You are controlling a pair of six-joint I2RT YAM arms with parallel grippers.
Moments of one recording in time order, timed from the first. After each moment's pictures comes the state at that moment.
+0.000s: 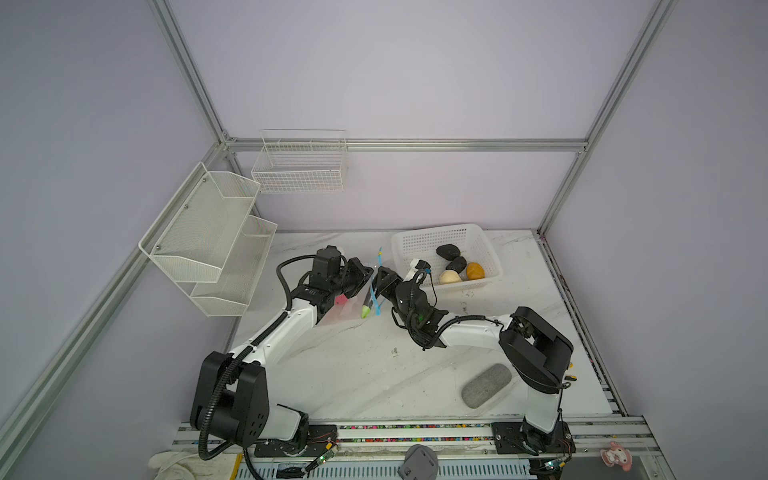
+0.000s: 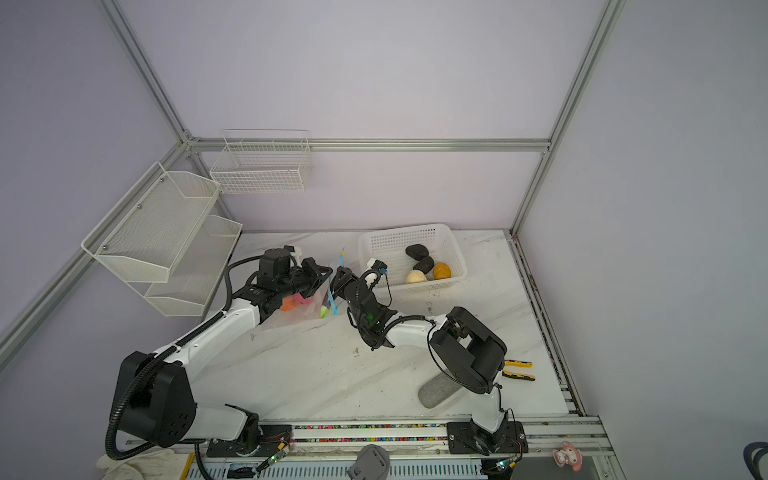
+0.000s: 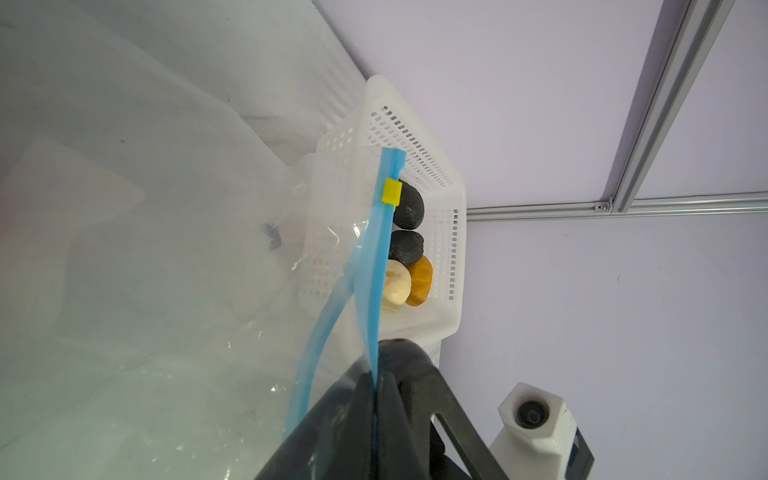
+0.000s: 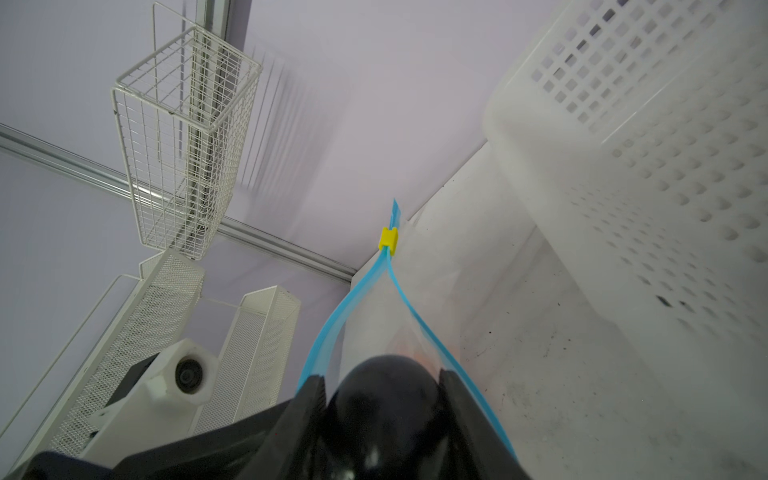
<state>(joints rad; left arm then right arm) -0.29 1.41 1.01 -0.09 0.32 -1.10 0.94 1.89 1.12 0.63 0.49 1.14</state>
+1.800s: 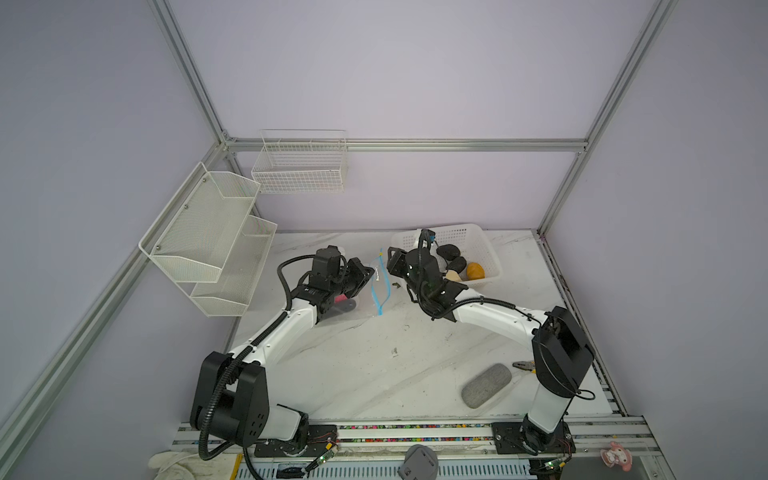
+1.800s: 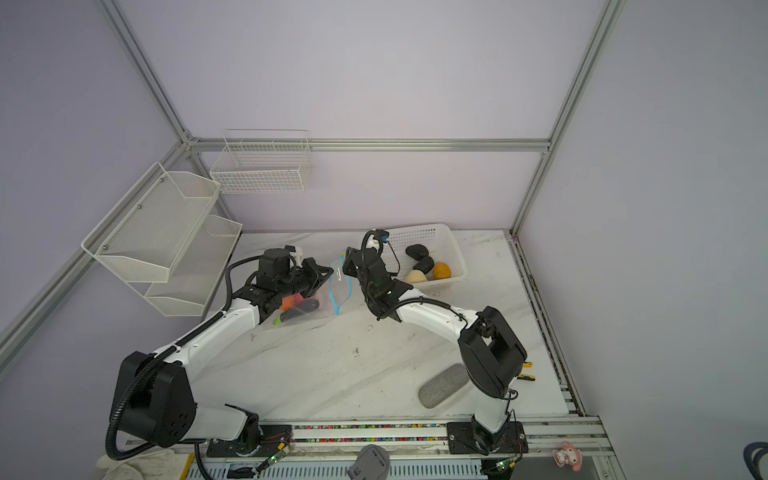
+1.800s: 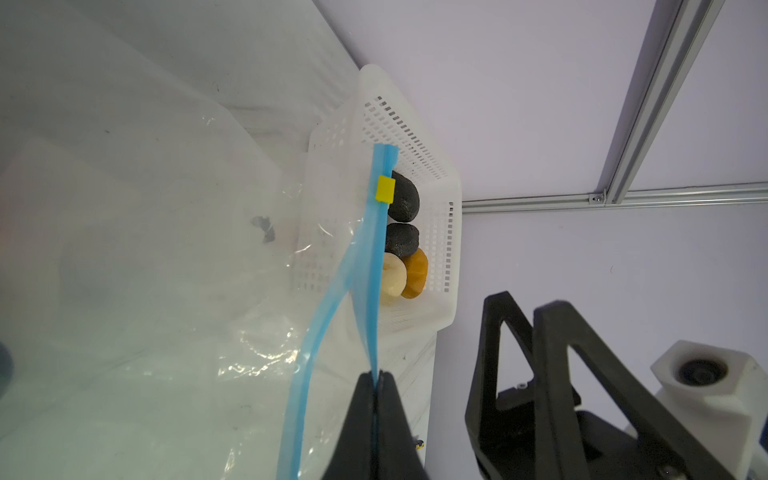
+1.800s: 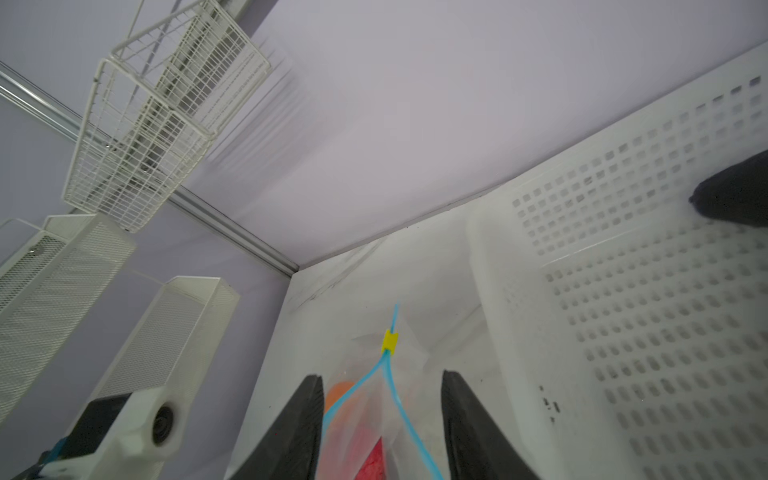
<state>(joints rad) -0.29 1.41 1.01 -0.09 0.36 -1.10 0.77 1.78 1.36 0.13 0.35 0.76</state>
